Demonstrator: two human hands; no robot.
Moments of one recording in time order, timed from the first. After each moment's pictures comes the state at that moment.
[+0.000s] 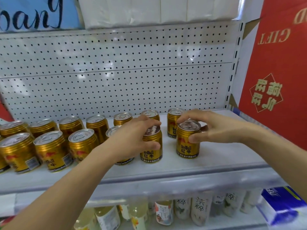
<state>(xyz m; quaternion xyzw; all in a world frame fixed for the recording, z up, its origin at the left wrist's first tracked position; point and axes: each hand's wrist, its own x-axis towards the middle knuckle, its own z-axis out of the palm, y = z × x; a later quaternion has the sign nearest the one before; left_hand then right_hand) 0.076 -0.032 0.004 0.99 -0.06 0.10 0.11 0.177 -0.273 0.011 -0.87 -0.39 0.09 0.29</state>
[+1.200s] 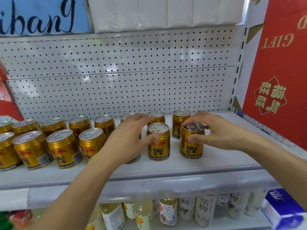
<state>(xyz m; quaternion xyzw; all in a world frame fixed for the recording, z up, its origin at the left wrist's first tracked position) 0.056 -0.021 -0.002 0.97 -0.03 0.21 0.11 0.161 -0.262 0.003 -0.89 -0.37 -0.01 0.25</state>
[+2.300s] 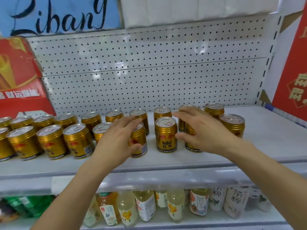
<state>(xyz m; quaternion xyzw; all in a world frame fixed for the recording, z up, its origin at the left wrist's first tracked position) -0.012 0.090 -0.018 0.98 0.04 0.20 0.04 0.099 -0.140 -0.006 -0.89 -0.41 -0.15 0.12</state>
